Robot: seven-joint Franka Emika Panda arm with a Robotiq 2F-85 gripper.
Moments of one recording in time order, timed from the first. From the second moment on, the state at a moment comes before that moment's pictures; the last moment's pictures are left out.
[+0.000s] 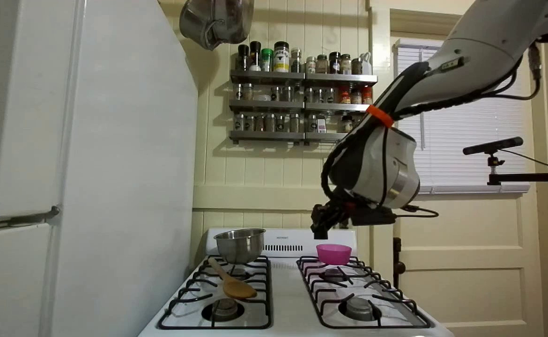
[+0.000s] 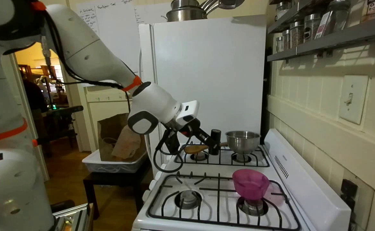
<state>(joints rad) 0.36 -0.10 -0.16 -2.63 0.75 3.41 -0.54</state>
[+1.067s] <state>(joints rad) -0.45 -0.36 0.33 -2.66 0.89 3.27 -0.77</state>
